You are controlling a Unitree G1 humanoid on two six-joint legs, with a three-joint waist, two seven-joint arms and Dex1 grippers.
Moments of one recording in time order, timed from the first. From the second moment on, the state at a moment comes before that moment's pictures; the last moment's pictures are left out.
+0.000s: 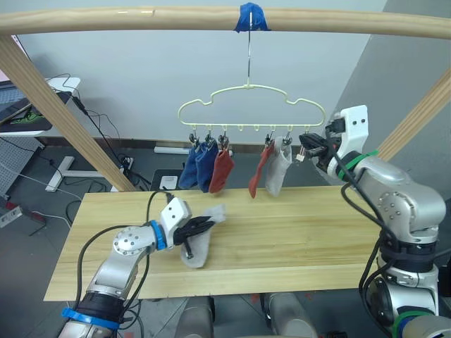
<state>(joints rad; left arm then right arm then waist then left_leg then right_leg) -0.14 0.54 -0.13 -0.07 -0.18 -0.08 -0.98 -0.61 -0.40 -0.22 -0.34 0.54 1.11 0.28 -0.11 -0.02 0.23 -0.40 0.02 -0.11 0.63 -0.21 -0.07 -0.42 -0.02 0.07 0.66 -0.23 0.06</state>
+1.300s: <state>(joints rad) -0.42 0.30 -0.28 0.08 -0.01 -0.31 -0.83 -0.80 -0.06 -0.67 -0.37 0.91 1.61 -0.16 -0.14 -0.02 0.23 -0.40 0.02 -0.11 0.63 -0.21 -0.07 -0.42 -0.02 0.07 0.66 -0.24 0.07</state>
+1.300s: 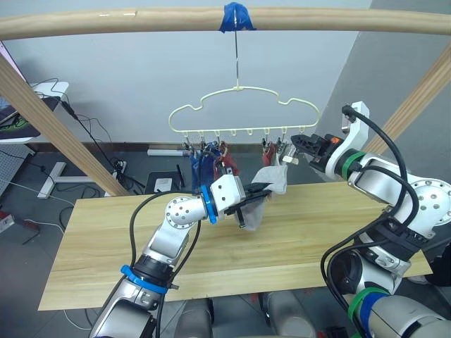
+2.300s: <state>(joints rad) -0.50 0.26 -0.30 0.17 0.01 -0.34 -0.76 -0.78 -0.07 -0.66 -0.35 1.08 1.61 -0.29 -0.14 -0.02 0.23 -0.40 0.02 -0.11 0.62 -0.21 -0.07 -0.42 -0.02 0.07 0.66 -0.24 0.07</state>
